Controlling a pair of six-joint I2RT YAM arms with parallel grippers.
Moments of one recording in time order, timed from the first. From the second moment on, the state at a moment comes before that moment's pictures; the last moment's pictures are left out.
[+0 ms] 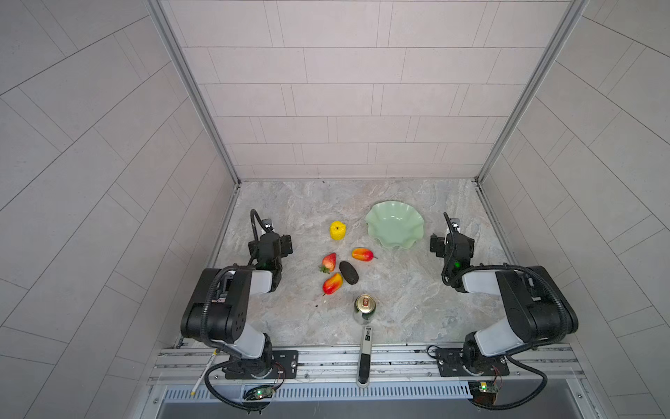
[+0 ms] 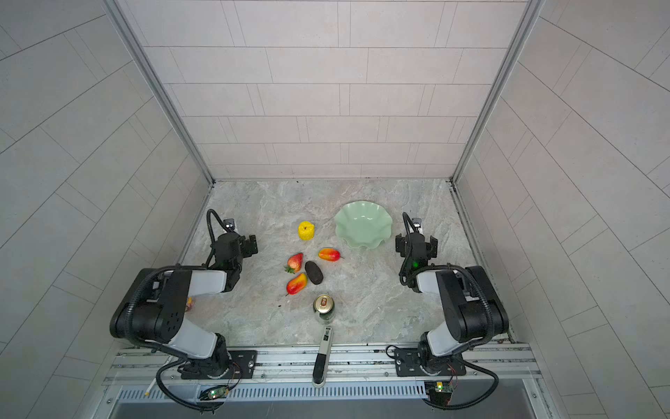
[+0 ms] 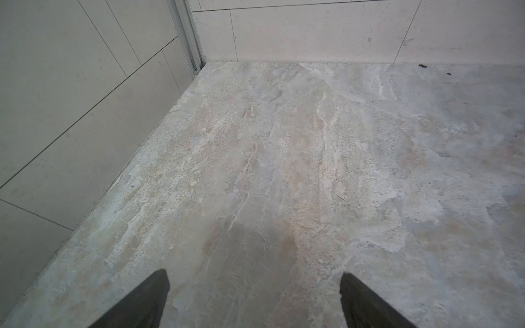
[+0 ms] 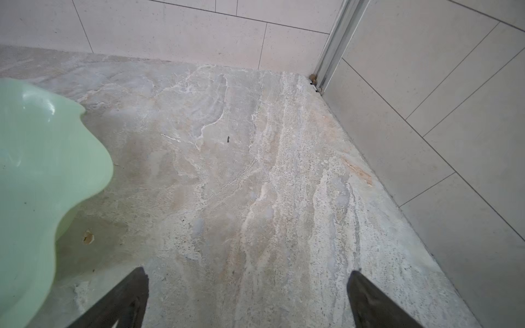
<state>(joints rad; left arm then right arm) -0.05 1.55 0.44 0.63 -0.35 -0.06 0.08 1.52 0.43 0.64 0.42 -0.01</state>
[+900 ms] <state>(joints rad) -0.05 1.53 0.47 0.55 -0.34 -0.05 0.08 1.52 0.43 0.64 0.43 -0.01</state>
